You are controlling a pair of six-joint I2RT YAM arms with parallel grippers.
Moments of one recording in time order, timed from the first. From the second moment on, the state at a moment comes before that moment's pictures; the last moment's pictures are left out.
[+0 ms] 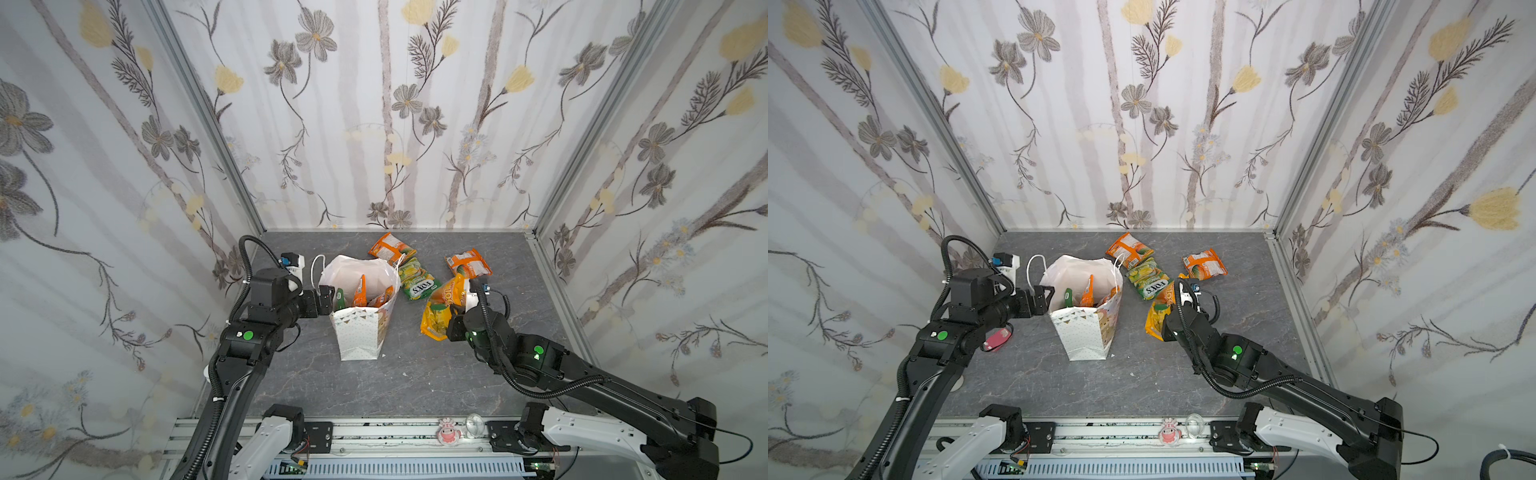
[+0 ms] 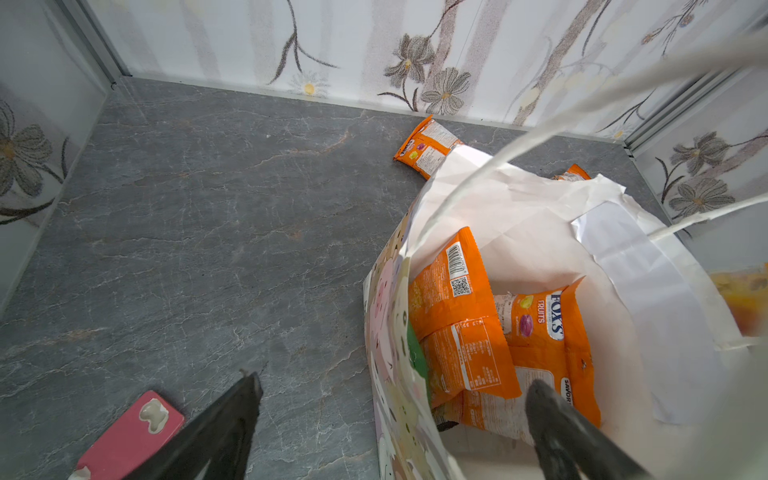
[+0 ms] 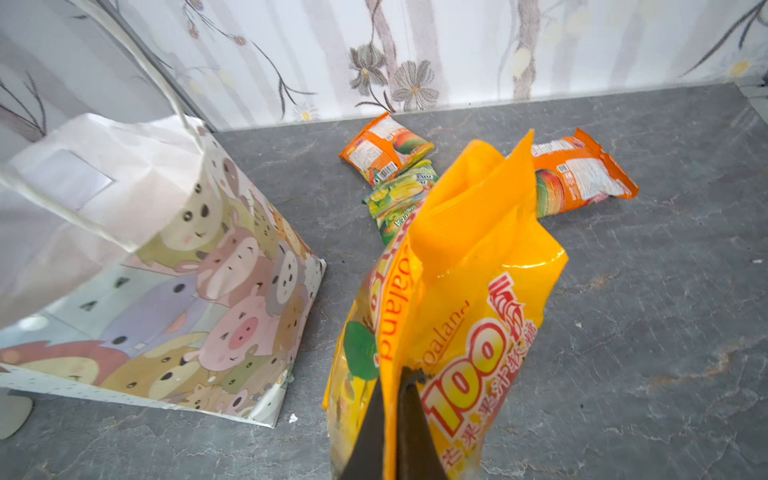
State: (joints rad) left arm -0.17 0.88 1.01 -0.74 0.15 -0.22; right arm 1.02 0.98 0.91 -0.47 0.58 0.61
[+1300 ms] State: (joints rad) left arm -0.17 0.86 1.00 -0.73 0.15 -0.23; right arm 1.10 1.31 1.77 -0.71 0.43 0.23
